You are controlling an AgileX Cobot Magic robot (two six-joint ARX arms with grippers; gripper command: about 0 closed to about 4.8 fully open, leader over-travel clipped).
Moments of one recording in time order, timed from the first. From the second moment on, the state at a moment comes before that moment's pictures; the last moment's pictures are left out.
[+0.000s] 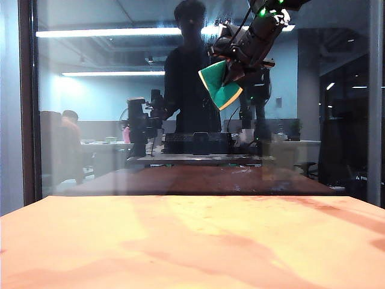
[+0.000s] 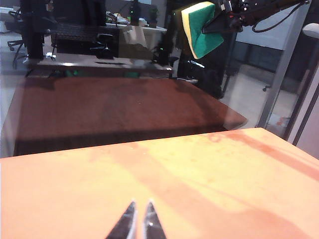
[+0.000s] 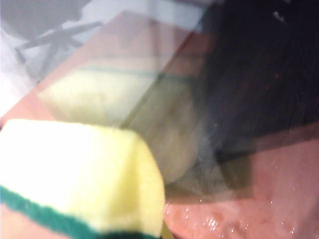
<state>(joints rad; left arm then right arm) 0.01 0.00 0.01 0.06 0.47 -0.11 0.30 2.38 2.57 -0.67 -0.18 -0.05</state>
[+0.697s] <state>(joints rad) 0.01 0.00 0.01 0.06 0.47 -0.11 0.31 2.25 2.58 -0.55 -0.16 -0.05</state>
